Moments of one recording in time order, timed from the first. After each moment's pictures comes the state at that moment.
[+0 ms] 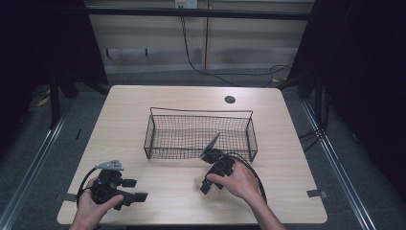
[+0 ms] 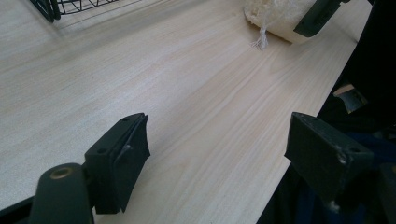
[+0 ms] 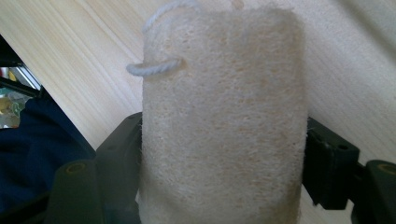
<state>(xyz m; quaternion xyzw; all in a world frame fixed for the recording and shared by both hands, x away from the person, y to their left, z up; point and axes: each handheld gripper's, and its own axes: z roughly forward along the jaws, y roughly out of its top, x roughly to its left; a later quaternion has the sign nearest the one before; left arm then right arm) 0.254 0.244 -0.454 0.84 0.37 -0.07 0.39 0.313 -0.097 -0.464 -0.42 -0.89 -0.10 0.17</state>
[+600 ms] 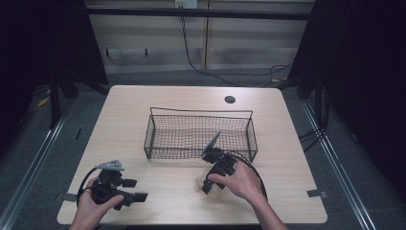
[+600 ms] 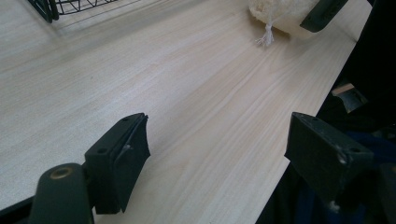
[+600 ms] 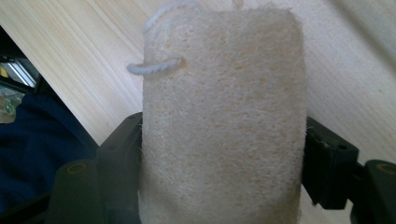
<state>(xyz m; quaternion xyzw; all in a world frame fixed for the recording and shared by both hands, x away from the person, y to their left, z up) 0.254 0.244 -0.453 0.84 0.37 -0.07 0.38 0.310 -0.099 -0.455 -0.41 -0.89 -0.10 0.15</state>
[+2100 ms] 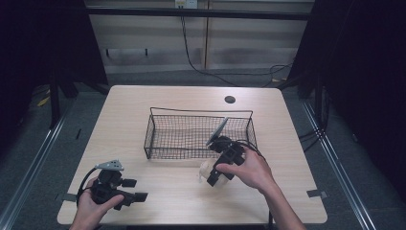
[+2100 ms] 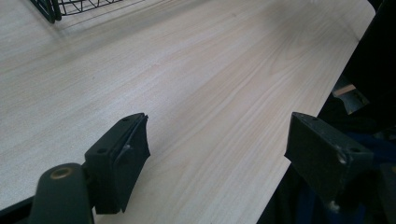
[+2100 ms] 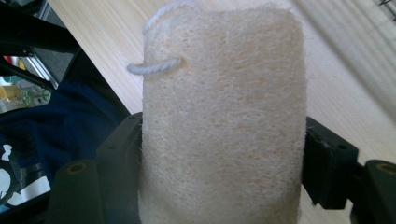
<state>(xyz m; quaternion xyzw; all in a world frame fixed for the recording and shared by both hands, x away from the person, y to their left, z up) 0.254 0.244 -0.453 0.84 0.37 -0.07 0.39 0.314 -0.115 -0.399 -0.40 -0.90 -0.12 0.16</state>
